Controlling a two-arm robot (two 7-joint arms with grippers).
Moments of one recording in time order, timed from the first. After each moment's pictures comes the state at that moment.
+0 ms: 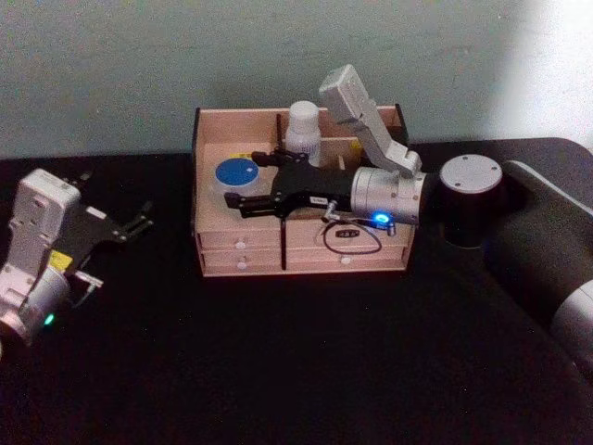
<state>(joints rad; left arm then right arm) -0.20 0.60 0.45 -1.41 -0.25 -0.12 0.03 0.82 0.14 -0.64 -0.70 0.36 -0.08 0.83</state>
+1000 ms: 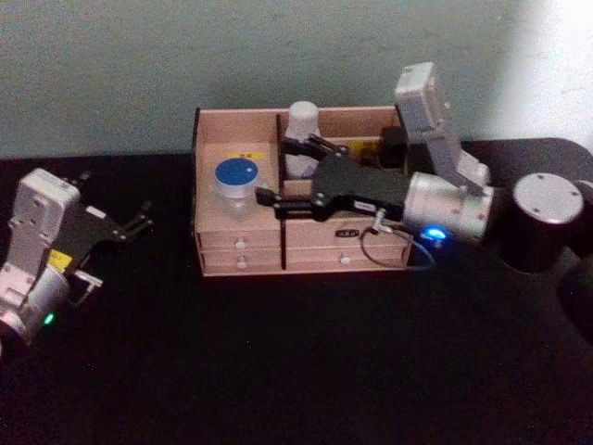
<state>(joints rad) -0.20 0.60 0.45 -1.41 -0.25 -0.12 0.03 0.59 0.34 -0.57 -1.18 0.45 -0.05 0.79</state>
